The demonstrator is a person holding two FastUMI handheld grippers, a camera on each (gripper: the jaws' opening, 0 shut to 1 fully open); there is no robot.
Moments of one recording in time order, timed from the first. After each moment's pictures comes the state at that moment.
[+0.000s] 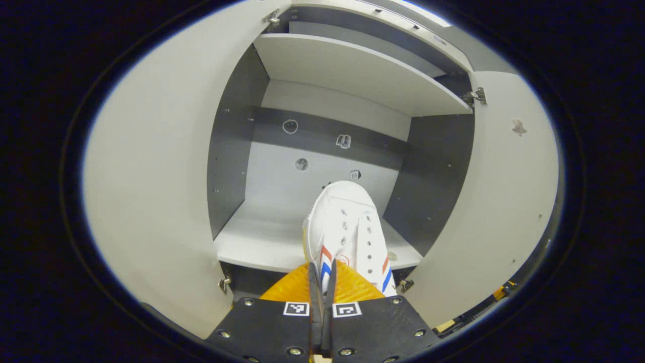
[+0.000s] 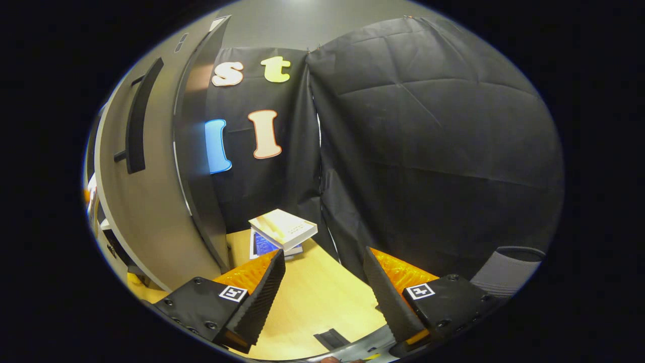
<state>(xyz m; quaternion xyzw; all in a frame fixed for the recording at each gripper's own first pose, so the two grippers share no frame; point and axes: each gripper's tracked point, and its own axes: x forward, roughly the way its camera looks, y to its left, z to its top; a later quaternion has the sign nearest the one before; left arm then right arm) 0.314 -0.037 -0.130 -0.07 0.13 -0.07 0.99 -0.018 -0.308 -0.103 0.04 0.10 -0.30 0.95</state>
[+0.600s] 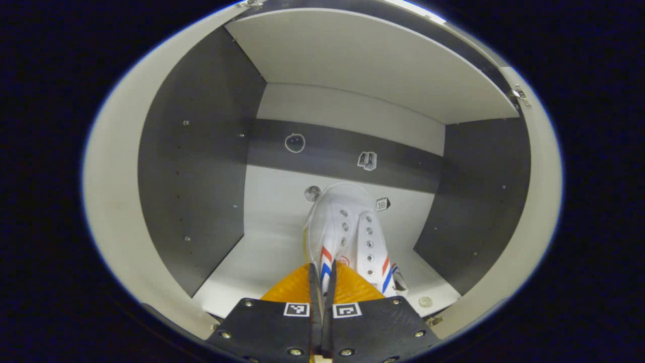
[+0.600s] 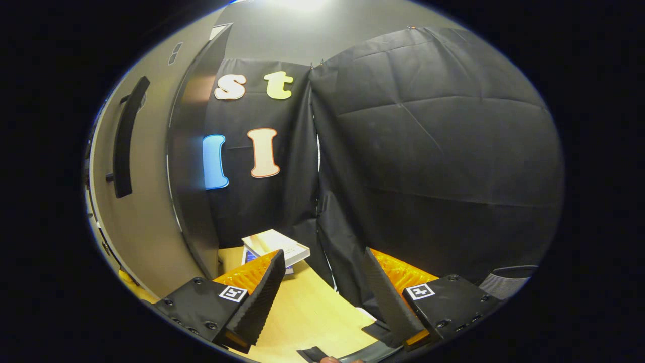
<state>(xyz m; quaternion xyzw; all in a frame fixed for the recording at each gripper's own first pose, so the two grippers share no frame) 0.405 -0.029 -0.125 -0.06 0.10 -0.02 0.99 -0.012 -0.350 -0.076 0.02 0.05 -0.30 0.95</state>
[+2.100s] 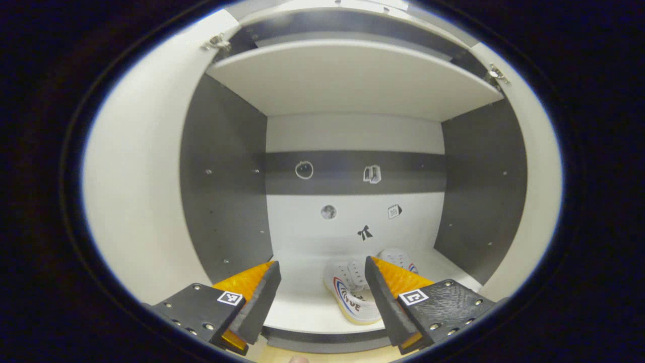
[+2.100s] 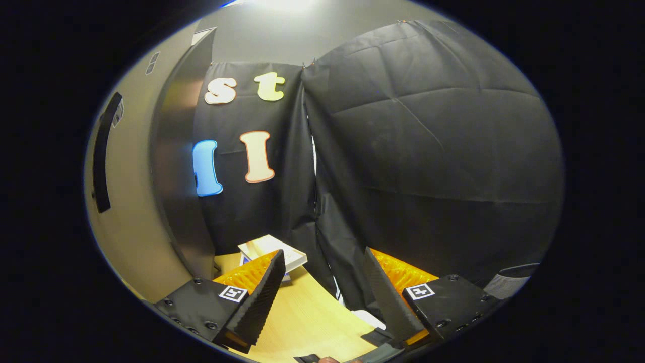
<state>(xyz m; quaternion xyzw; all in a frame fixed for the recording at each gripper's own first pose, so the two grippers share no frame) 0.329 -0.031 -0.056 0.03 0.03 0.02 1.00 -0.006 -0.375 -0.055 0.04 0.03 -0.29 0.96</state>
